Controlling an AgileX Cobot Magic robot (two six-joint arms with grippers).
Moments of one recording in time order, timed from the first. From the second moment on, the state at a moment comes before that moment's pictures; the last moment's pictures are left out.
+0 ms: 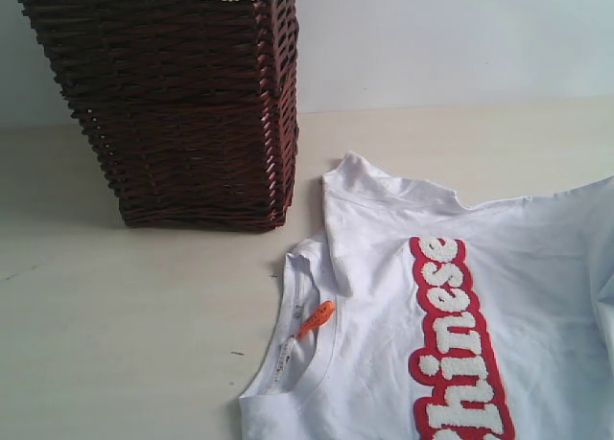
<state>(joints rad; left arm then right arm) 0.13 0.10 0.00 0.11 0.37 0.10 -0.84 2.35 -1.41 1.19 1.03 -2.10</state>
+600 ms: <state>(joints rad) 0.13 0.10 0.00 0.11 0.37 0.10 -0.78 2.43 -1.54 1.21 1.09 -2.10</state>
